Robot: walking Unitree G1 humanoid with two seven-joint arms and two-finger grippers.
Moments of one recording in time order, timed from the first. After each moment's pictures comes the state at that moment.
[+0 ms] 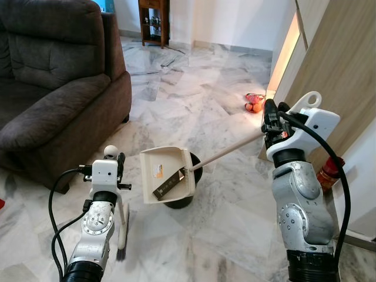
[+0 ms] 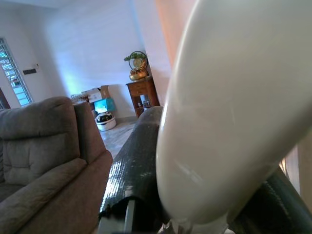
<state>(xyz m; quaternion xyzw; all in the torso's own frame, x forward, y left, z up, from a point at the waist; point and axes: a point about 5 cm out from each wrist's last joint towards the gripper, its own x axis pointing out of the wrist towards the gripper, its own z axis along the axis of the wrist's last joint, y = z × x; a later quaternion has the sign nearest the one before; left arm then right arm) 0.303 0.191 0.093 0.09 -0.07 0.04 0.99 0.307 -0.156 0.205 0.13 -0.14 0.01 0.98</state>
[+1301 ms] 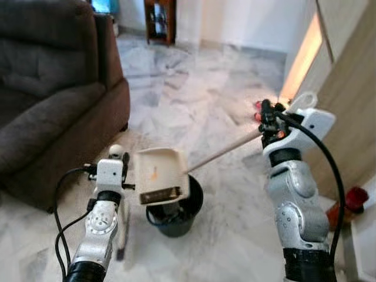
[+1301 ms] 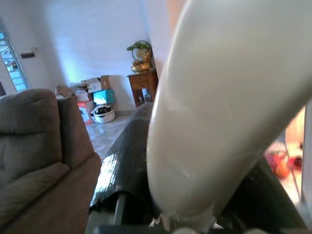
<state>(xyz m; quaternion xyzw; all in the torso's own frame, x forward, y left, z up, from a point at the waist) 0.303 0.183 0.095 0.09 -0.08 0.02 0.99 0.311 -0.151 0.202 0.13 -0.13 0.01 0.98</state>
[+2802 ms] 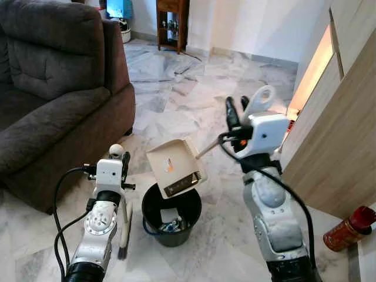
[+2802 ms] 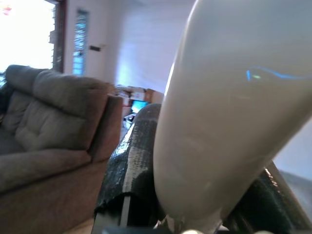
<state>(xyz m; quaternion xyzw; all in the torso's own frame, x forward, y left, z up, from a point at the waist) 0.301 0.182 0.095 0.10 -0.08 0.01 0.99 0.289 -0.083 0.198 -0.05 -0.20 0.11 0.97</state>
